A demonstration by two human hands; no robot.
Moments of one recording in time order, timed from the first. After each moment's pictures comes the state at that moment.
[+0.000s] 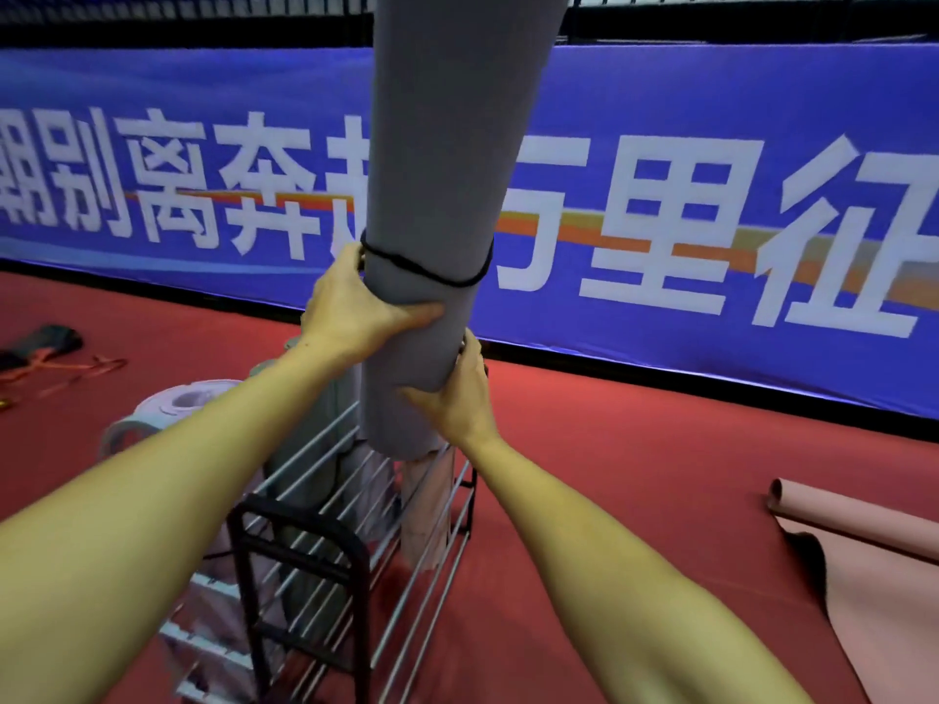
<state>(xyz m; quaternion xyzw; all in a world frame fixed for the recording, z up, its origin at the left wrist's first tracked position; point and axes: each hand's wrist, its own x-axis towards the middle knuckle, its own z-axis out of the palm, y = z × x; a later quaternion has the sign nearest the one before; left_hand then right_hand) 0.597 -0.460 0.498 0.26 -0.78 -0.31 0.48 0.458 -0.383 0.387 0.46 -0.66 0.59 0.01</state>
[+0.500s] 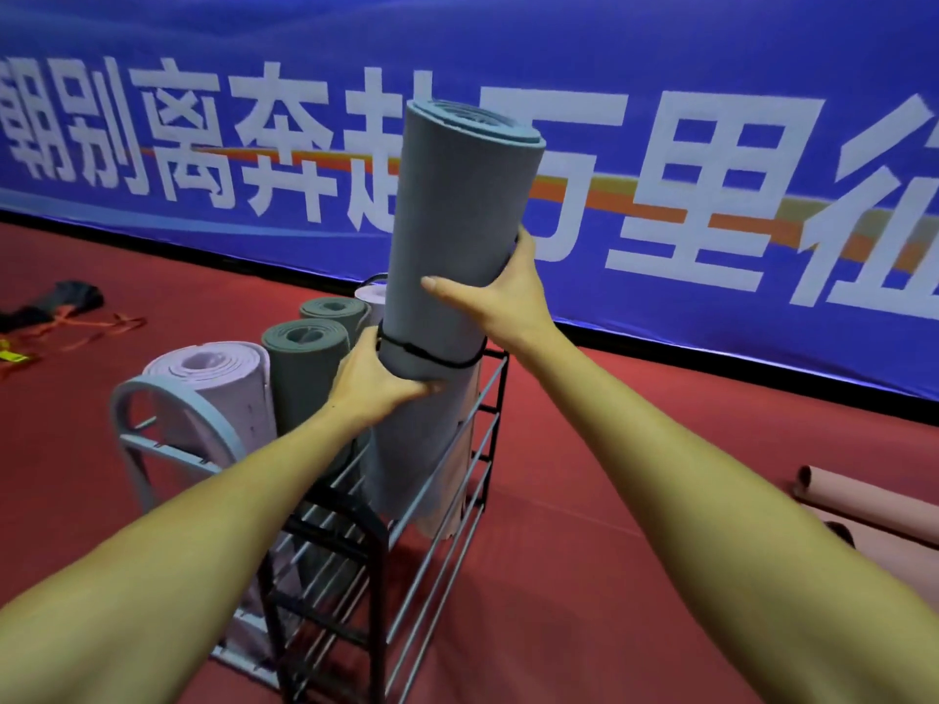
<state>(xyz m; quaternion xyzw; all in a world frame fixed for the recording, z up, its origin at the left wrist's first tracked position) 0.578 -0.515 0.357 0.30 -0.79 -0.37 0.38 0.447 -0.379 0.467 0.48 -0.63 0.62 -0.02</state>
